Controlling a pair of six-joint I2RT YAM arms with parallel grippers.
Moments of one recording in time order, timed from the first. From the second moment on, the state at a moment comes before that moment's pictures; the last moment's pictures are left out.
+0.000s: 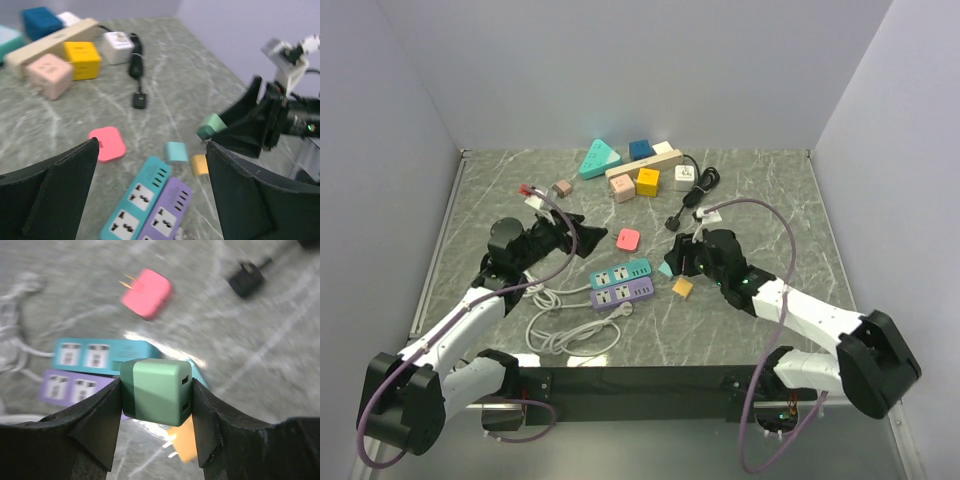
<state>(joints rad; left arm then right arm) -0.31 1.02 0.55 0.44 0.45 -0.38 0.63 1.20 0.58 0.12 0.07 0.38</state>
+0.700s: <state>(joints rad) -0.51 1.22 0.69 0.40 0.76 -0.38 0.78 1.03 0.53 0.28 -0.30 0.19</state>
